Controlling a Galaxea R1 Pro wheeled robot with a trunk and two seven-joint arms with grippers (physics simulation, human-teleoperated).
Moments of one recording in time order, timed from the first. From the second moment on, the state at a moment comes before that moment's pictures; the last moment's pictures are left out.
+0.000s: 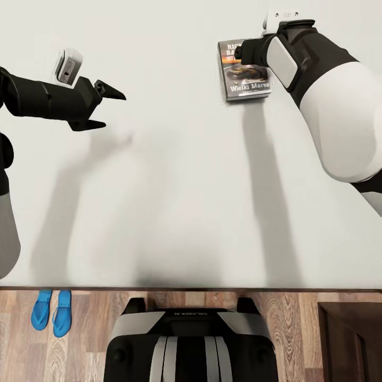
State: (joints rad) left arm -1.48 0.35 -0.21 -1.61 2.18 0.83 1.30; right arm -2.08 0.10 -0.04 -0.21 0.06 0.37 -0.05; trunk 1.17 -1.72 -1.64
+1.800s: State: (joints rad) left arm -1.48 0.35 -0.21 -1.61 2.18 0.83 1.30; right arm -2.13 0.10 -0.04 -0.17 0.05 0.38 -0.04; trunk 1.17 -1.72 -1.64
